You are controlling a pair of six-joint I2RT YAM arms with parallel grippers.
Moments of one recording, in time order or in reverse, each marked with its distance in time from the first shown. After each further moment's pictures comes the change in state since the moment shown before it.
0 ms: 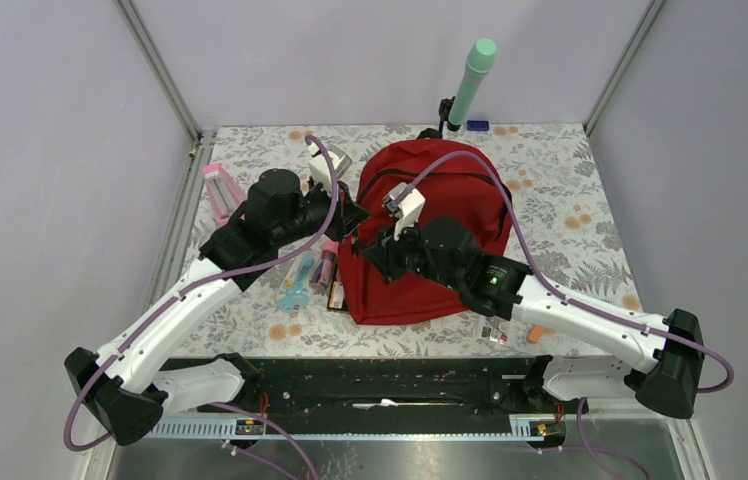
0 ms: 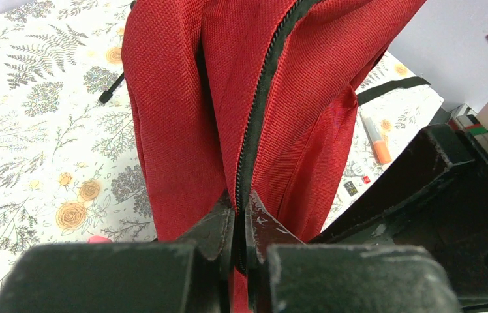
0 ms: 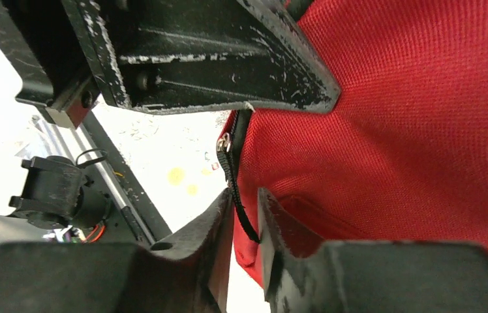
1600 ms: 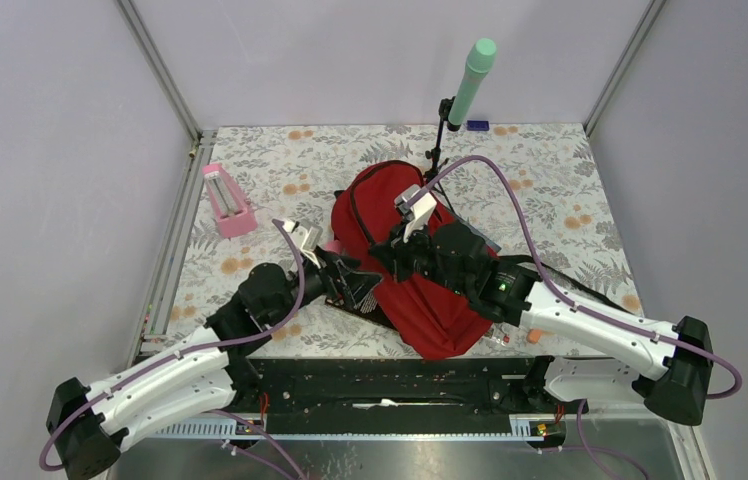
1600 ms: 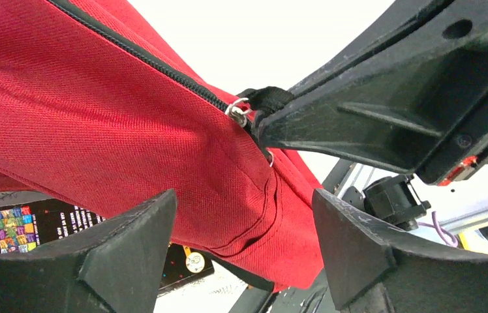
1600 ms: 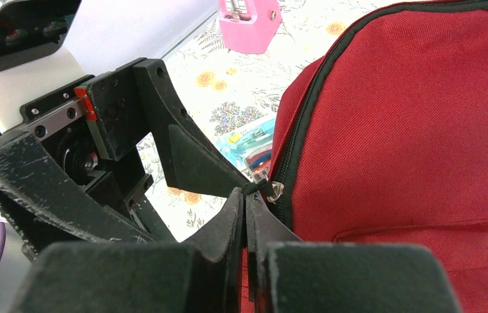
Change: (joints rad) left arm -0.195 -0.382 -0.684 0.541 -0.164 -0.356; right arm 0.000 -0.057 -0.052 0.042 0.035 0.016
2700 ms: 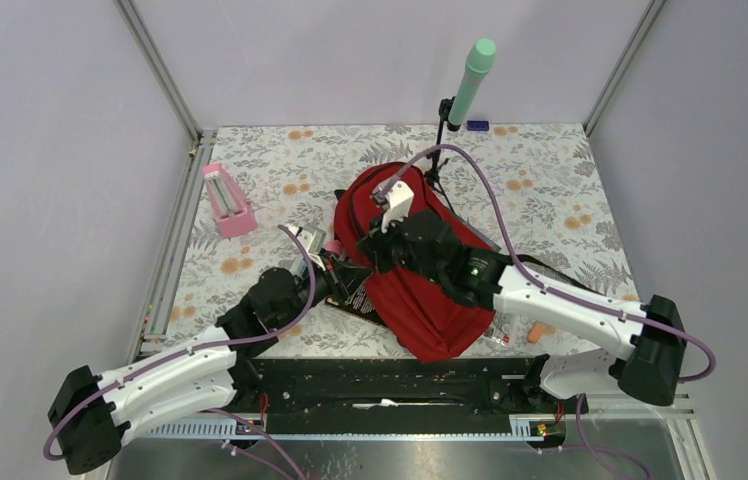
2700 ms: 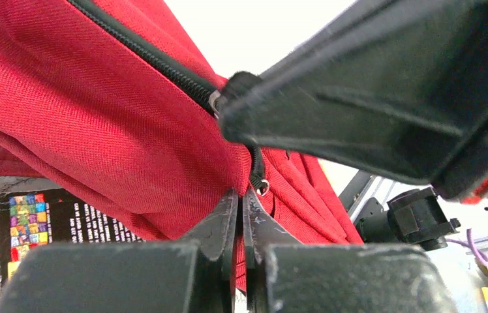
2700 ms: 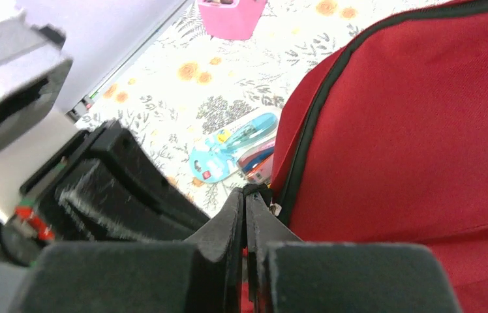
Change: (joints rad) left arm -0.033 0.068 -0.075 0.129 -0.102 -0.035; right arm 0.001 0.140 0.096 -0.040 0.027 0.050
